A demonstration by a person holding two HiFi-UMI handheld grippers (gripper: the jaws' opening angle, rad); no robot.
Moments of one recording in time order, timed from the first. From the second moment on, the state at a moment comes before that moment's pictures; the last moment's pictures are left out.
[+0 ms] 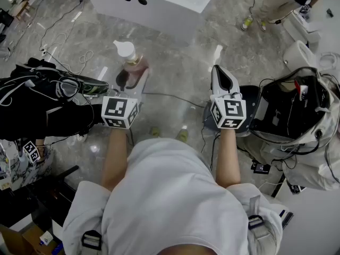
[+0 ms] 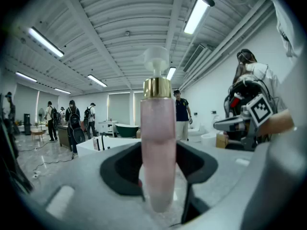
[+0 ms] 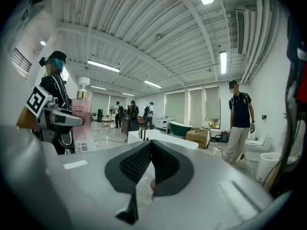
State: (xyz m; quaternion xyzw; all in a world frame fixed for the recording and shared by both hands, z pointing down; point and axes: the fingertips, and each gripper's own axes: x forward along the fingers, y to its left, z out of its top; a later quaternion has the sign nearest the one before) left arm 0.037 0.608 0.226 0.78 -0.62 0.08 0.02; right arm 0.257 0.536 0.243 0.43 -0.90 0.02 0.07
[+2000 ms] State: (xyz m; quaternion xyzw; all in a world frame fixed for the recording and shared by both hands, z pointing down) left arm -0.123 0.490 0.261 0.80 -0.60 0.07 -0.01; right arm 0.116 0.421 0.279 0.47 -0.88 -0.01 0.06
